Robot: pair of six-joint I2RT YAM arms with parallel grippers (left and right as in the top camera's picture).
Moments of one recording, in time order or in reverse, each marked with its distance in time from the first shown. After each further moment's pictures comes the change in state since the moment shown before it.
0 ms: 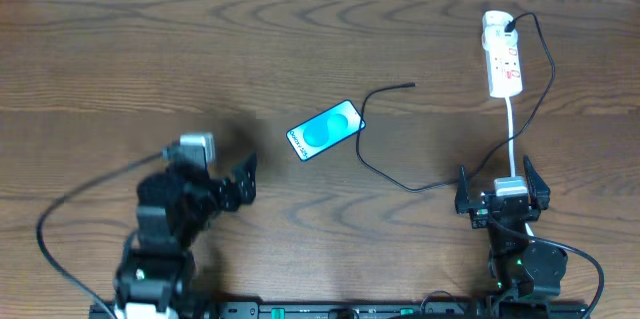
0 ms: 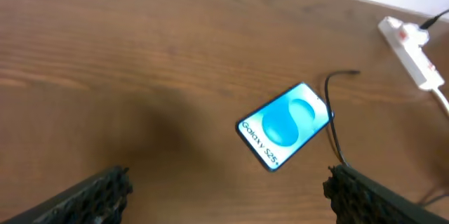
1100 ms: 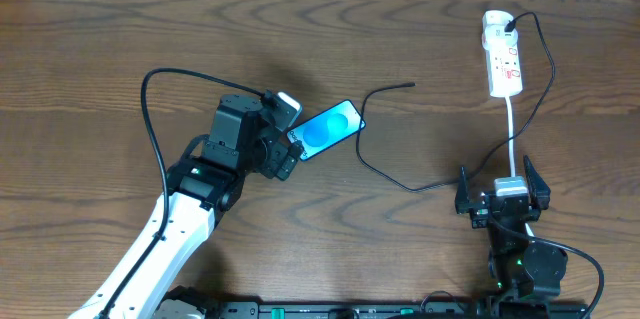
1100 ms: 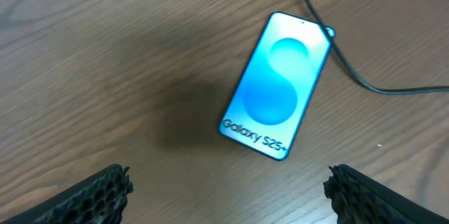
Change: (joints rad) left arm -0.286 0.583 0.365 -0.075 -0.138 0.470; right arm 0.000 -0.001 0.000 0.000 0.000 0.000
